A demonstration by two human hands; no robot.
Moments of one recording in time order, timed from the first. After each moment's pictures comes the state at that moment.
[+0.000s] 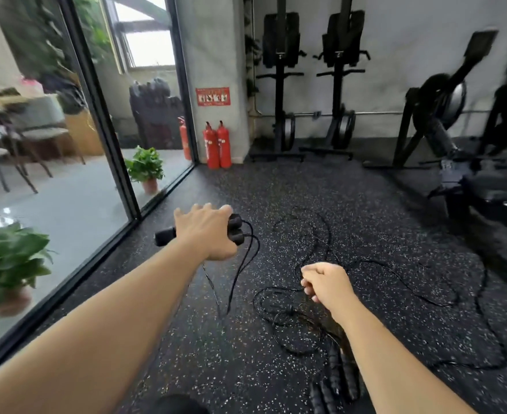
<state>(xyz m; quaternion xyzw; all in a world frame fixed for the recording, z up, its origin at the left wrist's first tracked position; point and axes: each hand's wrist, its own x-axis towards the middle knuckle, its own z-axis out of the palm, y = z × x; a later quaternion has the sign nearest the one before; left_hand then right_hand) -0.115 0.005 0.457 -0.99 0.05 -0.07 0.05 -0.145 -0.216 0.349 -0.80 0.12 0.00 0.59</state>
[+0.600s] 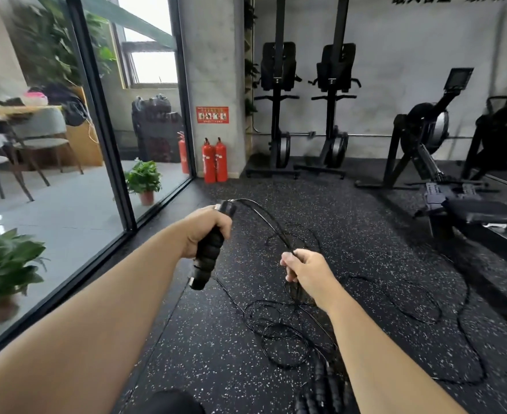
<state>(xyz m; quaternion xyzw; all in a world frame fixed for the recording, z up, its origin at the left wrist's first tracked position) -0.135 -0.001 0.492 -0.76 -0.02 0.13 -0.64 -0.155 -0.219 0.401 -0.80 -0.03 -0.03 0.60</state>
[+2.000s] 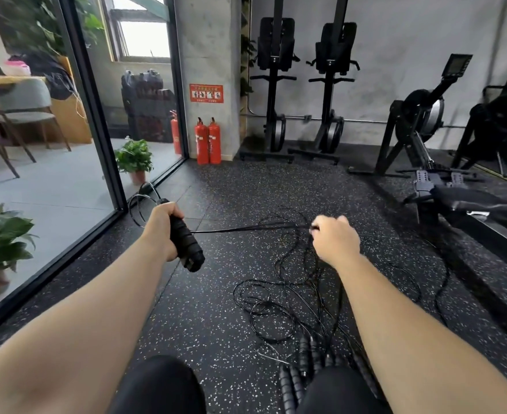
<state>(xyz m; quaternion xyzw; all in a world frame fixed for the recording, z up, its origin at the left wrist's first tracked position) -0.128 0.028 0.438 -0.54 -0.26 0.00 -0.80 -0.144 -0.272 0.424 -0.98 0.06 -0.15 0.13</state>
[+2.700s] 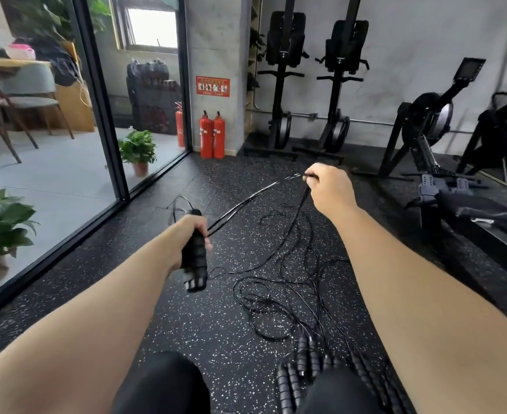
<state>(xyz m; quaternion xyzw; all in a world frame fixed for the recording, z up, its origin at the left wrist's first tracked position) -0.138 0.023 0.420 -0.65 -0.20 0.12 -0.73 -0.097 -0.246 0.490 -0.93 -0.05 -0.27 0.25</state>
